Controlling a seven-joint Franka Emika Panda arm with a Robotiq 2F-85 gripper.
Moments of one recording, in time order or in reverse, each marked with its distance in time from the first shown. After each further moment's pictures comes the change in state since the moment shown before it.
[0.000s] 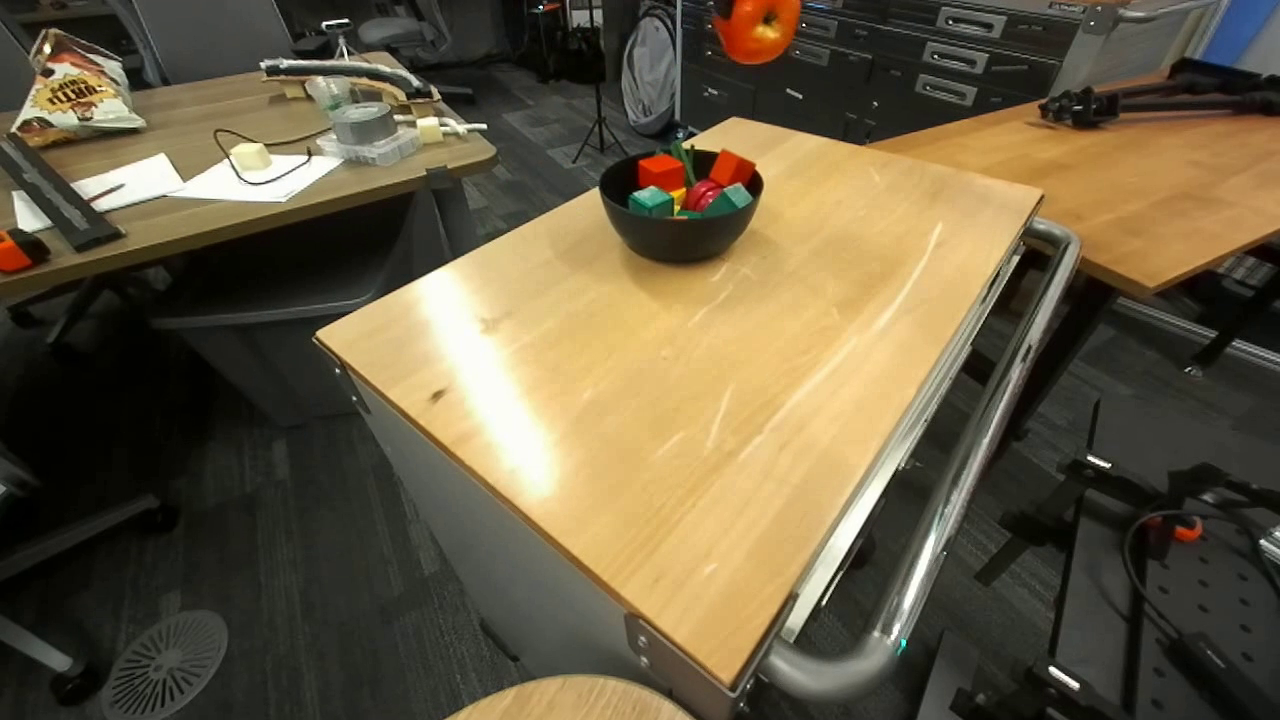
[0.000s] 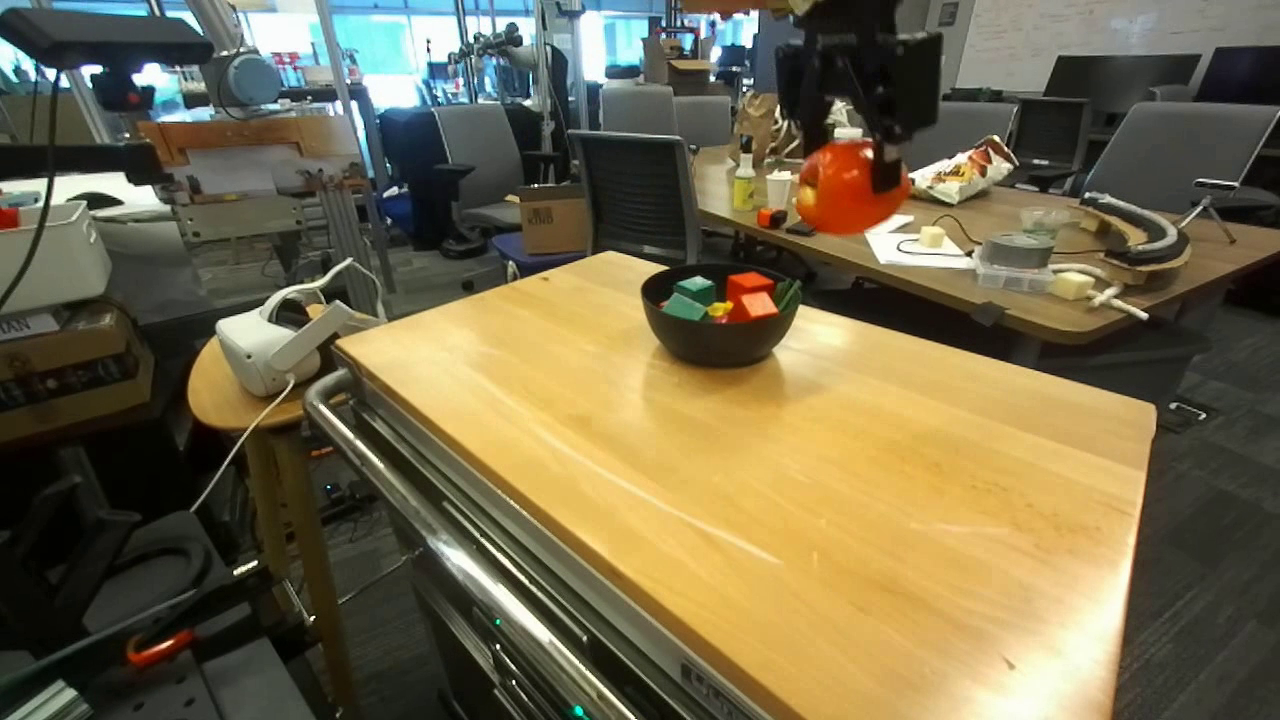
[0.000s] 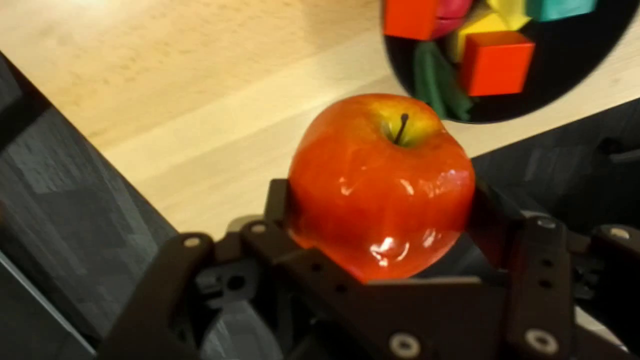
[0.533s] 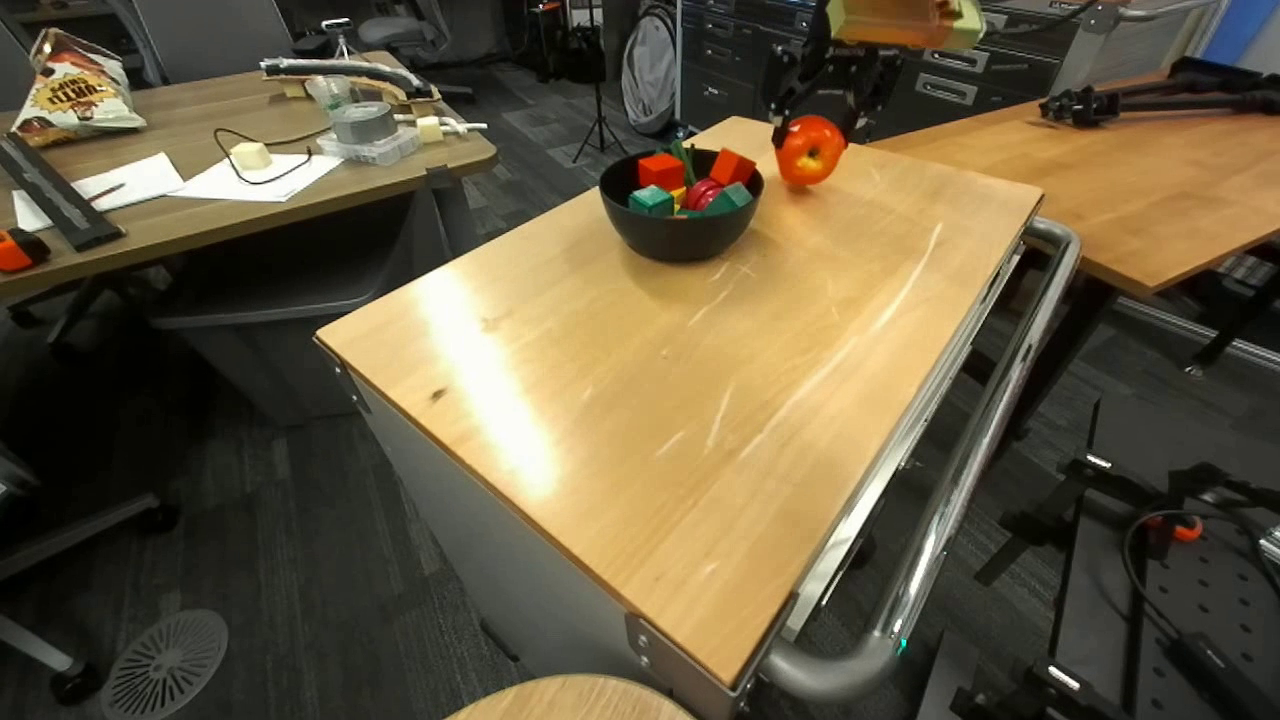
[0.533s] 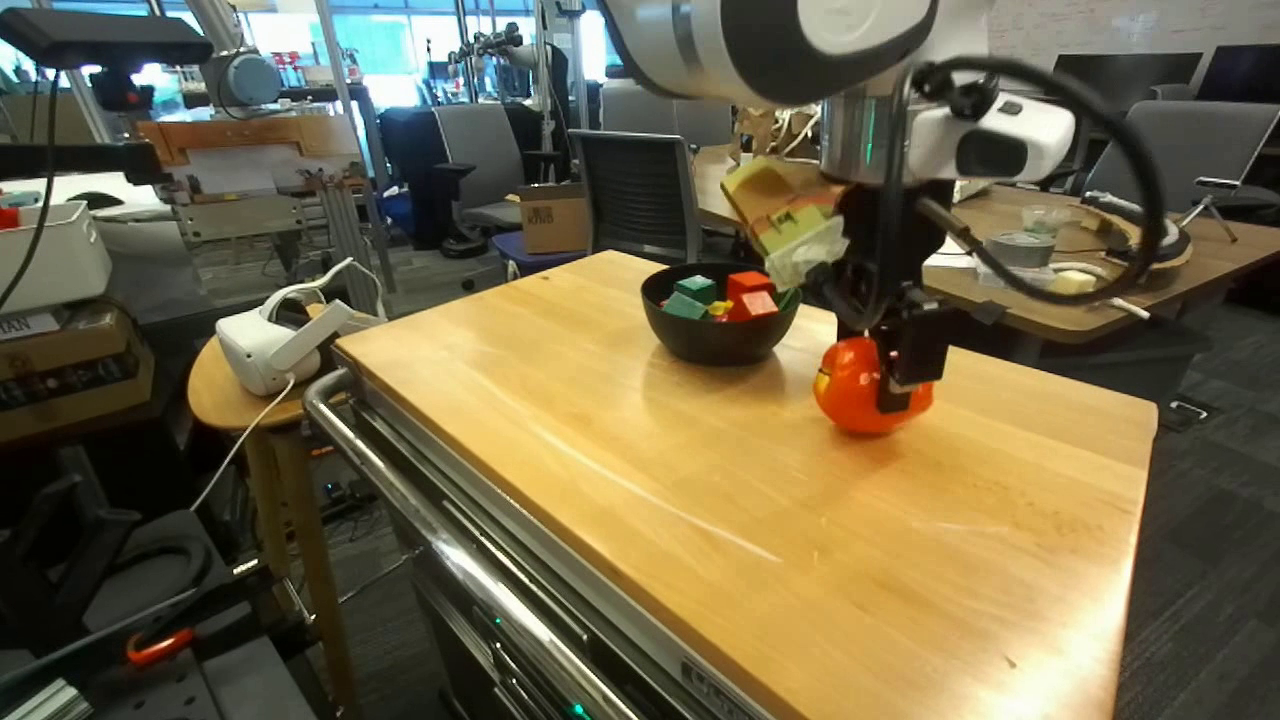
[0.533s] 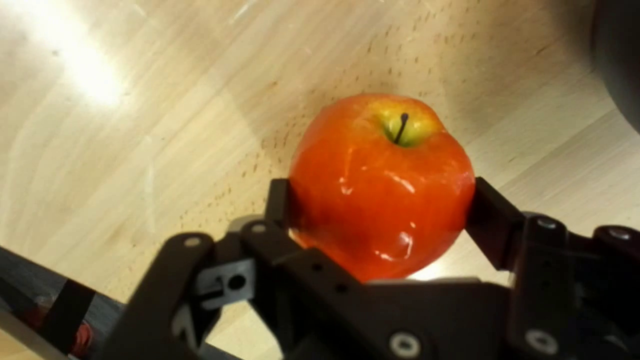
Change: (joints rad) arm -0.083 0.111 -0.038 -0.202 0.136 0.244 0.103
